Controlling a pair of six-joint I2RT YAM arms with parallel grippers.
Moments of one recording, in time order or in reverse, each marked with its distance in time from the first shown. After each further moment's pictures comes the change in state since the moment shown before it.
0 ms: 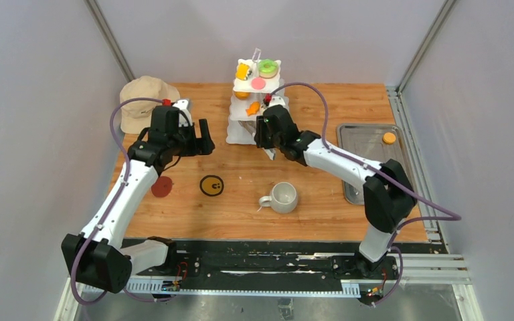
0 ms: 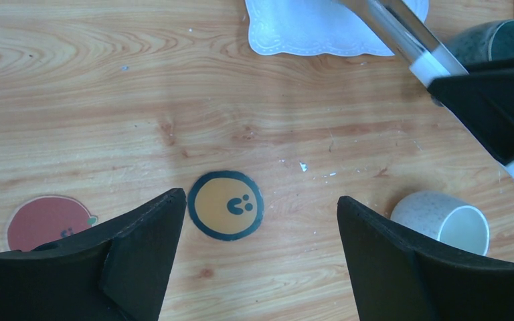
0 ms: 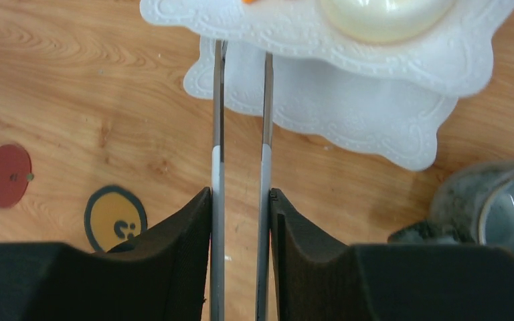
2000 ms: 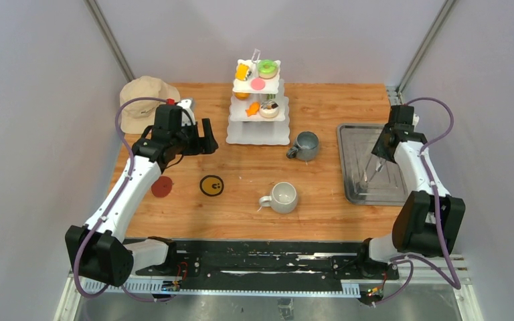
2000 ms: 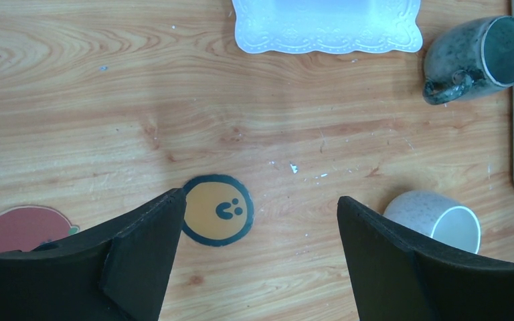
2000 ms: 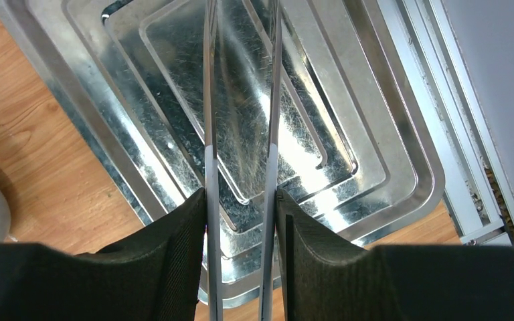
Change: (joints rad) left arm 0.000 0.043 -0.002 0.031 0.041 -0.015; right arm -0.906 -0.353 -0.265 -0.480 0.019 -0.130
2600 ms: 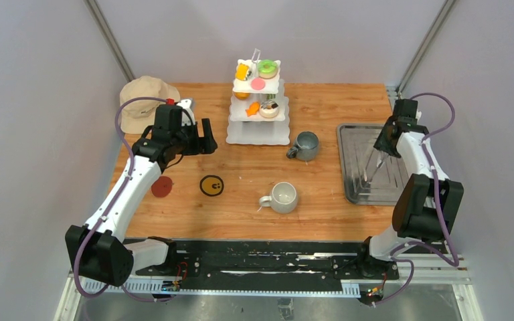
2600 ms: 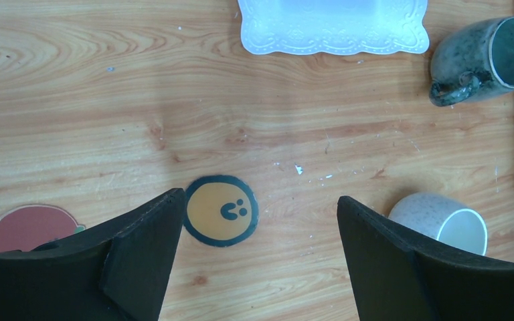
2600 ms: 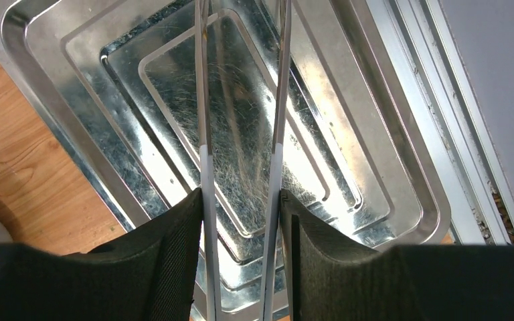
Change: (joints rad) left arm 0.000 0.002 0.000 0.000 -0.016 0.007; right arm -0.052 0.127 0.083 0.033 -0.042 -0.016
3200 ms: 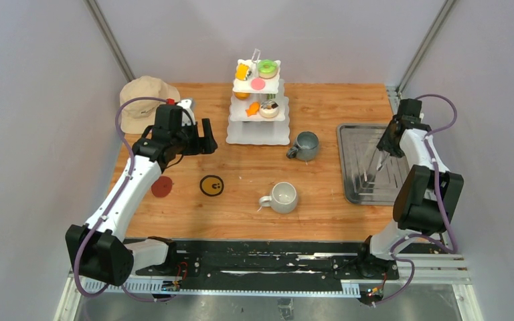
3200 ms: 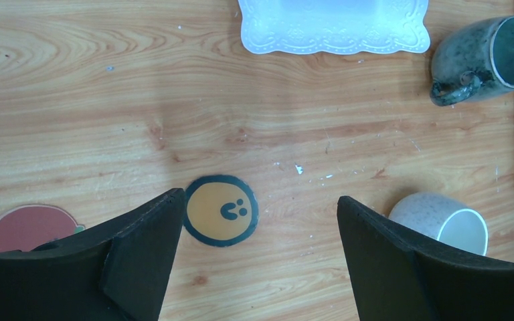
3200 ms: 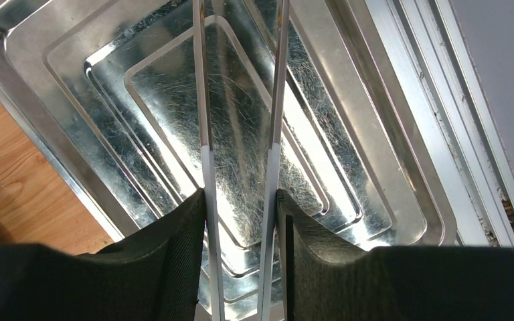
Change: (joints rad) left arm 0.000 0.002 0.000 0.000 0.000 0.000; right arm -0.047 0.083 0.038 0.008 -0.041 -0.009
